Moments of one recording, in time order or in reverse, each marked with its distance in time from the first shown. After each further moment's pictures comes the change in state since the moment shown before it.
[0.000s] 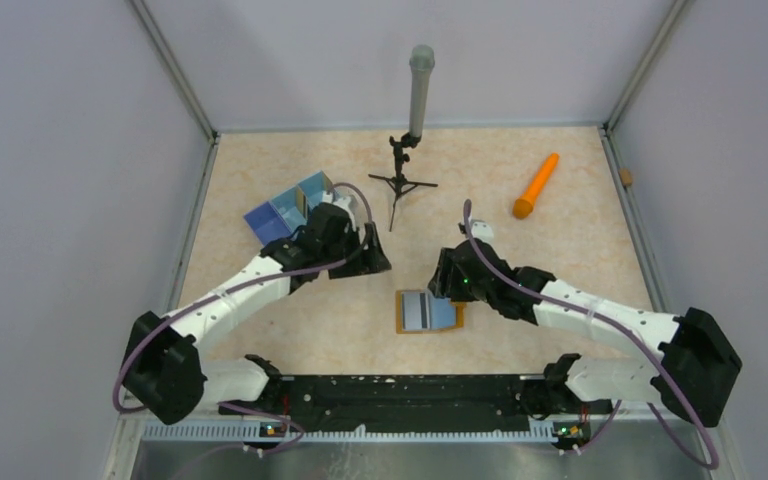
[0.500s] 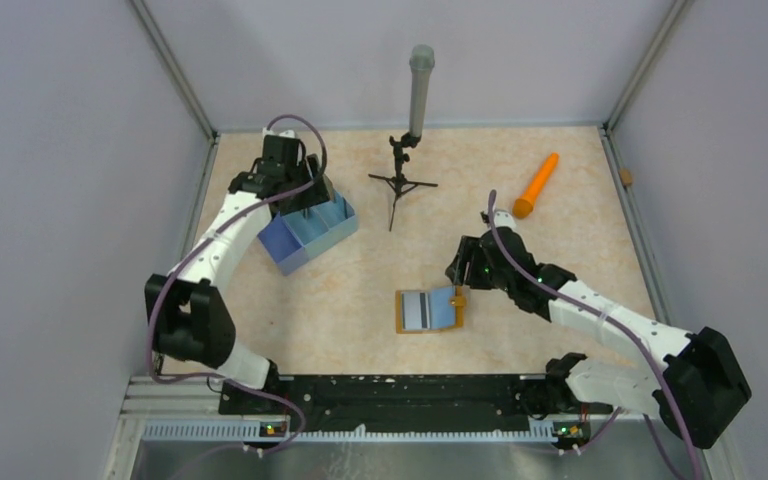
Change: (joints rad) left arm 0.421 0.222 0.455 -0.220 -0.170 0.229; right arm -0.216 -0.087 -0.062 0.056 -0.088 -0.153
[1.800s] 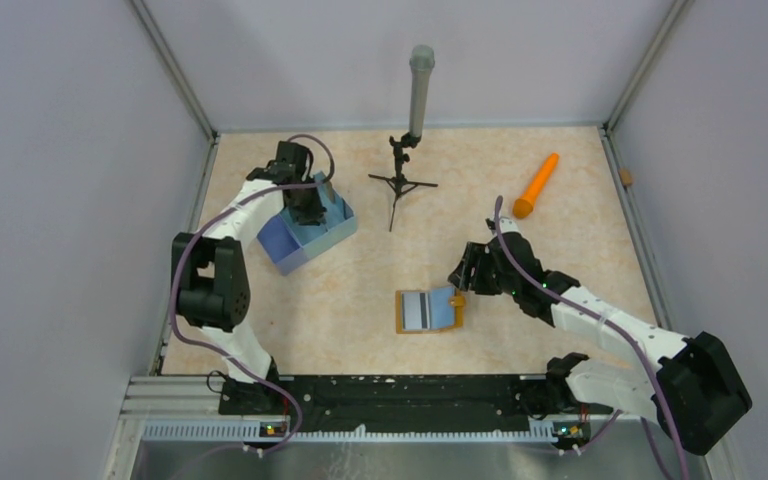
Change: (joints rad) left arm 0.058 0.270 0.059 -0.047 0.102 0.023; right arm -0.079 -0.018 -0.103 0.095 -0.135 -0.018
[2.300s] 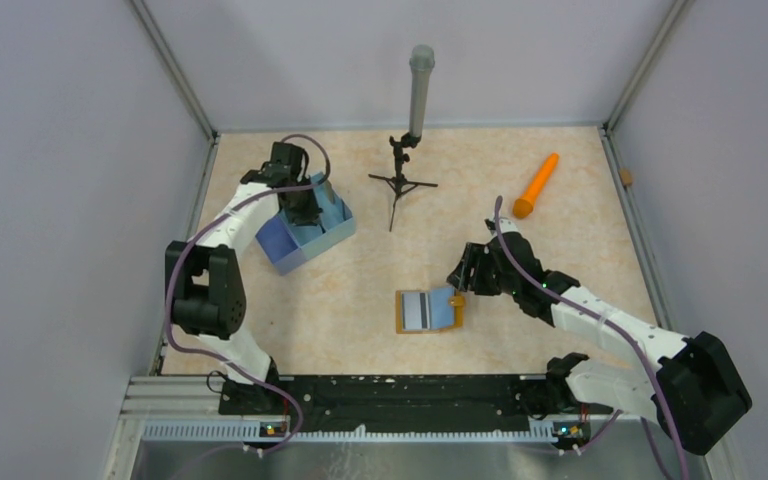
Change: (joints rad) left arm 0.011 -0.052 -0.031 -0.010 -0.005 -0.004; right arm 0.000 0.001 -0.002 0.001 -0.023 0.006
